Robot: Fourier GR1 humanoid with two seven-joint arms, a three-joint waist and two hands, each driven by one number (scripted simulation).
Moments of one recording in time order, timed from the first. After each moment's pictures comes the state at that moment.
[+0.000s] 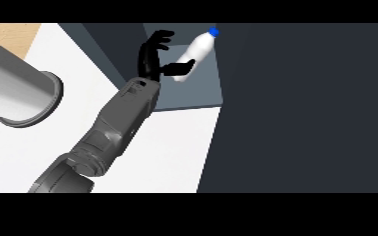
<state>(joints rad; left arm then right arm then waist) -1.12 0.01 -0.11 -0.11 0.22 0.70 -0.49 0.16 -0.43 0.78 -2.47 0.07 -0.48 0.14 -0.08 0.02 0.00</state>
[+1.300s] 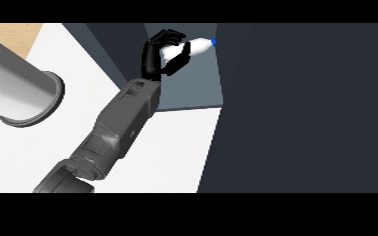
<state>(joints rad) -1.07 0.00 -0.05 -0.22 0.28 0.49 -0.70 0.16 -0.46 0.78 -2.47 0.04 -0.49 0.11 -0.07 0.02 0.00</state>
